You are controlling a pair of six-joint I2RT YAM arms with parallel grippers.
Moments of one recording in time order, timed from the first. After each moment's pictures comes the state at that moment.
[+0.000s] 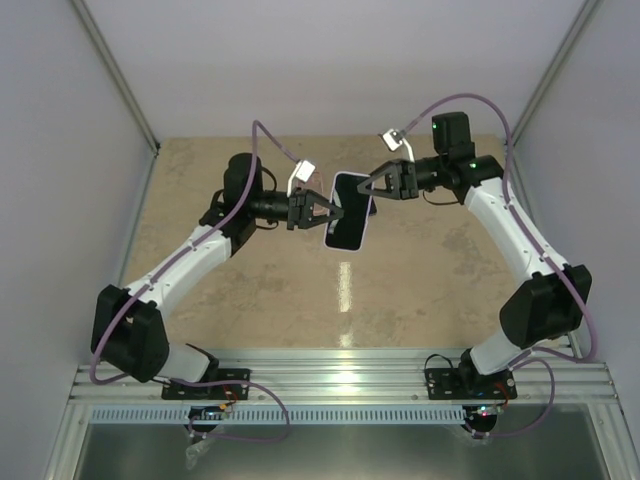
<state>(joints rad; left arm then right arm) -0.47 1.40 1.09 0.19 1.21 -0.56 0.30 1.59 1.55 -0.61 -1.43 0.10</state>
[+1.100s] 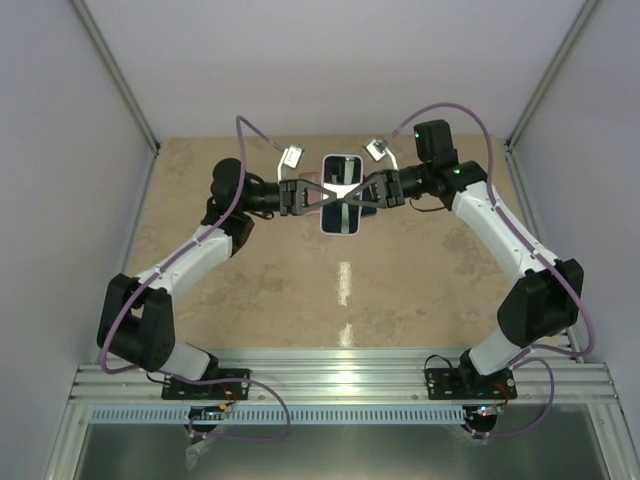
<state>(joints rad) -0.40 1.46 1.00 0.71 1.21 -1.05 0.38 1.61 1.51 -0.57 -1.40 0.16</state>
